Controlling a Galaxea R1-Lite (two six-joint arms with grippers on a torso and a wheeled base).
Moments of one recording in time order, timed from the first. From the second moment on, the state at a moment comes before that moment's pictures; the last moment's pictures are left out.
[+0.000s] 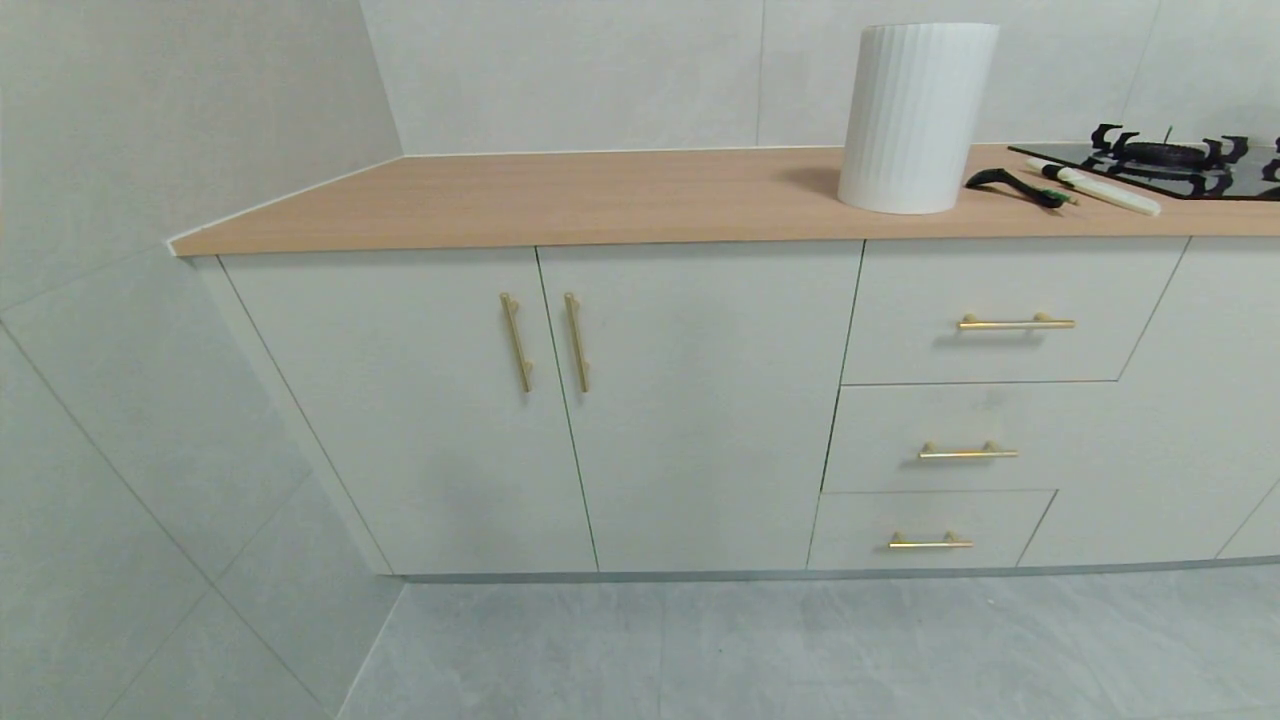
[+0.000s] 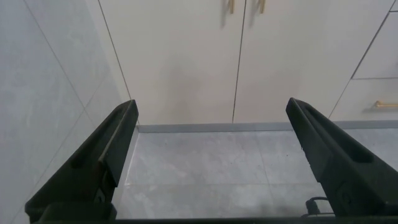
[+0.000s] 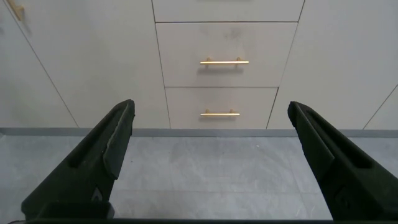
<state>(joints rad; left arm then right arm) 0.00 0.00 0.00 0.00 -0.01 0.01 0.00 0.00 0.00 0.00 0.01 -0.01</state>
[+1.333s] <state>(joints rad) 0.00 0.00 0.00 0.00 -0.01 0.01 0.00 0.00 0.00 0.00 0.01 -0.01</state>
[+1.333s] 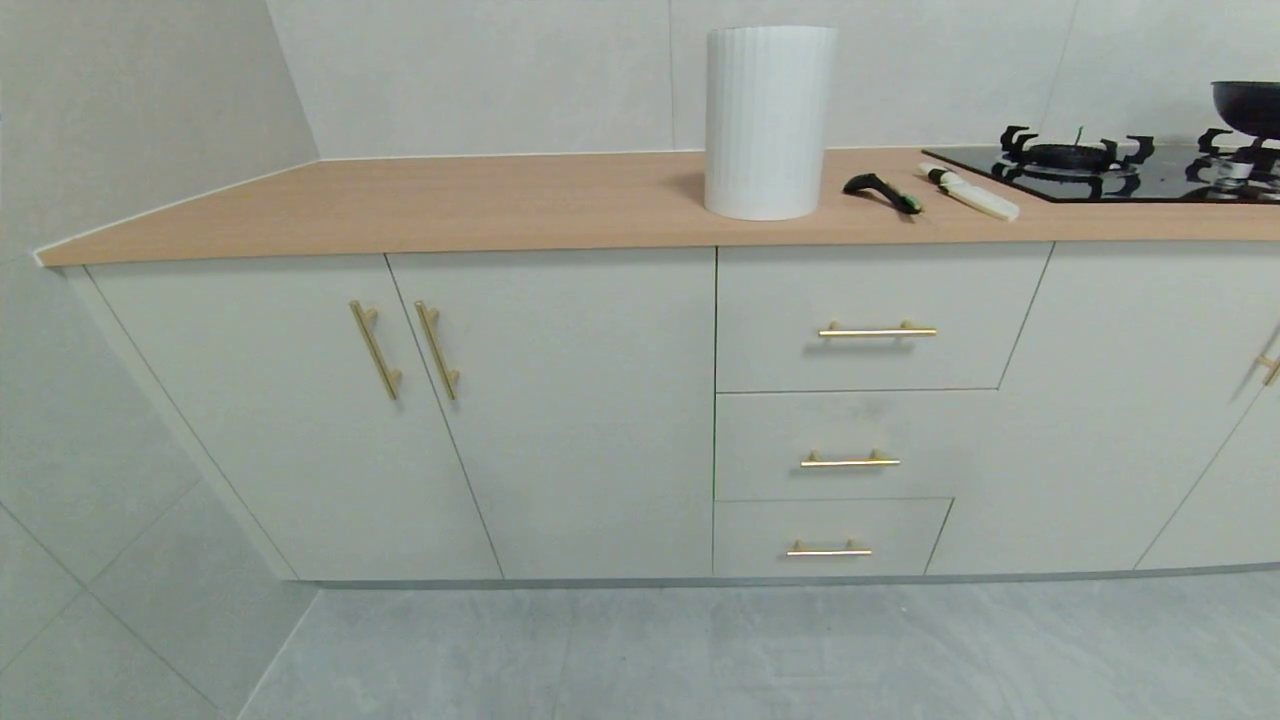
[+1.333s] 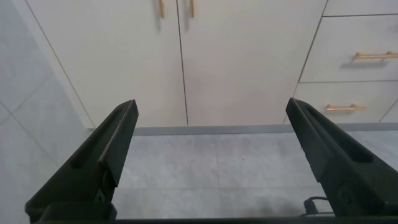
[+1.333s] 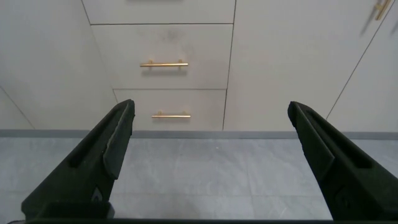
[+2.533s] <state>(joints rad) 0.00 0.00 0.00 0.00 -0.01 0.01 0.00 0.00 0.00 0.00 0.01 -0.01</state>
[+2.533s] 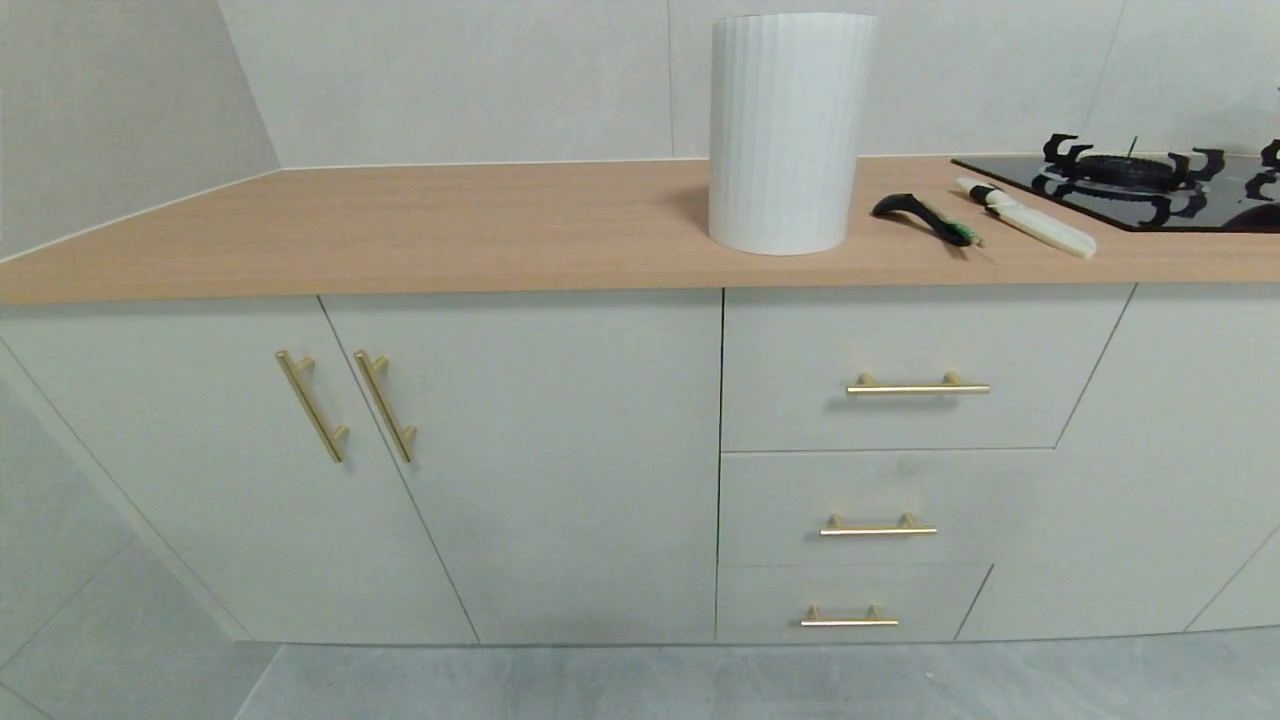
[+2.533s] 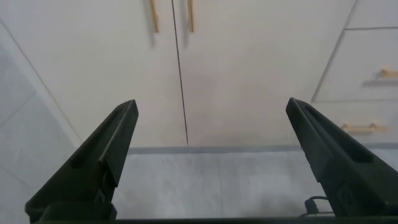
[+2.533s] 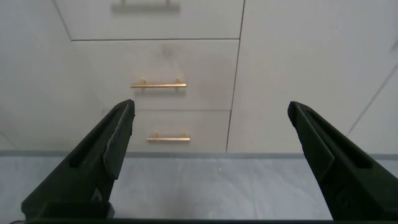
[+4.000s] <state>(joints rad) 0.00 0.00 0.00 0.00 -0.01 0.01 0.02 0.16 -0.14 0.03 0.11 -0.02</state>
